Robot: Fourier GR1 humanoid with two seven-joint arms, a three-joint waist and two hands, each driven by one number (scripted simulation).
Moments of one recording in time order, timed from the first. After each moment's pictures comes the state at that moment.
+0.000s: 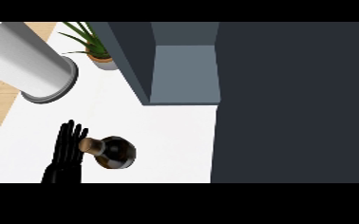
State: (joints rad) left arm 0.34 0.15 -0.18 -1.67 0.35 0.17 -0.37; right arm -0.06 -0.19 -0.01 -2.42 -0.26 0.11 0.57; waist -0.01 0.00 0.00
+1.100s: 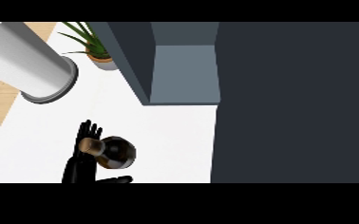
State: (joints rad) left arm 0.22 0.09 -0.12 -1.35 0.33 0.07 -0.51; right arm -0.07 -0.16 0.01 -2.42 -0.25 0.11 0.59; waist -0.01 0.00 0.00
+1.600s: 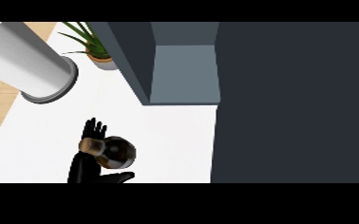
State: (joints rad) left arm 0.15 0.07 -0.09 -1.21 0.34 0.01 -0.58; right arm -0.07 -0.17 -0.01 -2.42 -0.24 0.12 0.57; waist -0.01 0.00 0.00
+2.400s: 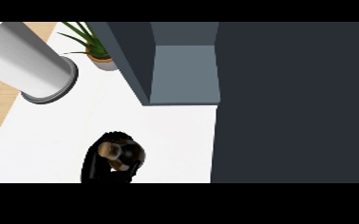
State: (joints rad) left arm 0.07 0.05 -0.12 -1.11 0.27 -0.06 -0.68; right arm -0.10 -0.16 -0.01 -2.42 -0.24 0.11 0.61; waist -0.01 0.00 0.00
